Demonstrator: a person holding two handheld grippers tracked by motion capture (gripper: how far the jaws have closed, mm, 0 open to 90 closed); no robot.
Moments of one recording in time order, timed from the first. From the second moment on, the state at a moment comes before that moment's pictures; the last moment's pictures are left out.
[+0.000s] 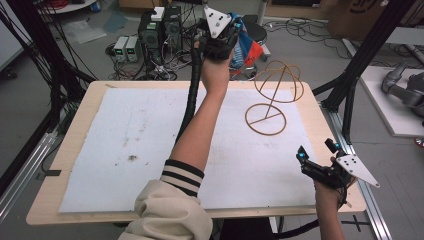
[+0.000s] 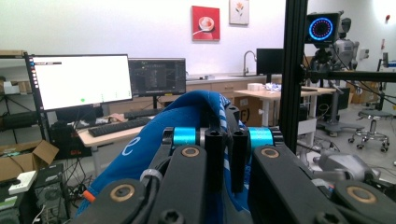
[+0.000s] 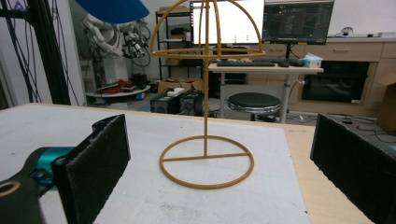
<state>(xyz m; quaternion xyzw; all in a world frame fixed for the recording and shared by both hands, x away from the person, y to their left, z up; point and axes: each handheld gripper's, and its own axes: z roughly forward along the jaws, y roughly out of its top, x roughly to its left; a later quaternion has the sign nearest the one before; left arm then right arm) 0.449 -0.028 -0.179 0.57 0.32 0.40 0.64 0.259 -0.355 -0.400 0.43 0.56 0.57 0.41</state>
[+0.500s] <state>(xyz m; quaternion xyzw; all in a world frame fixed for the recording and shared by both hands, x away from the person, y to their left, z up) 0.463 -0.057 -0.173 0.56 0.32 0.40 0.65 0.251 -0.354 -0.399 0.43 0.56 0.58 0.41</state>
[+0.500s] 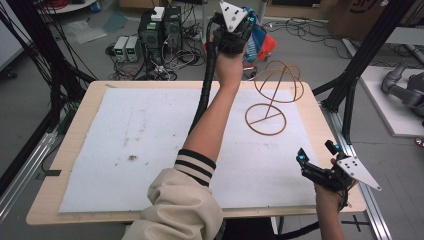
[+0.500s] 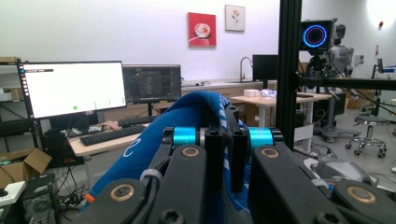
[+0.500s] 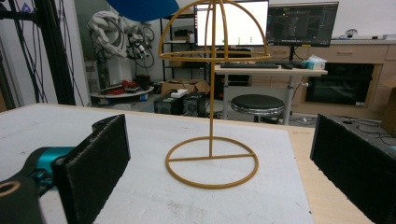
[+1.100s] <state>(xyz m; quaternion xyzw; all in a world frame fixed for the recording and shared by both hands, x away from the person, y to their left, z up) 0.473 -0.095 -0.165 0.55 0.31 0.39 0.67 0.241 -0.362 -0.399 0.43 0.56 0.58 0.41</state>
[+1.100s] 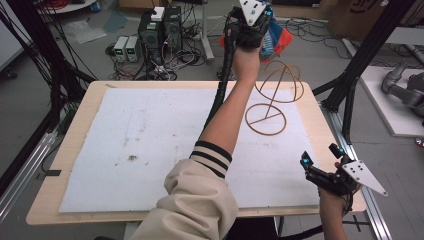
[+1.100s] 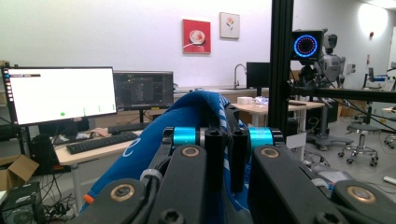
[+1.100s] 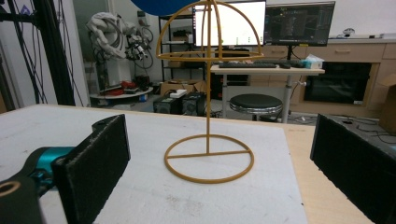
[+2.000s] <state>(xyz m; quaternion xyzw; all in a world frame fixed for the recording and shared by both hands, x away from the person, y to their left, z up) 0.484 -0.146 -0.185 0.59 0.30 0.36 0.66 0.230 -0.375 -0.401 0.44 0.55 0.57 0.41</state>
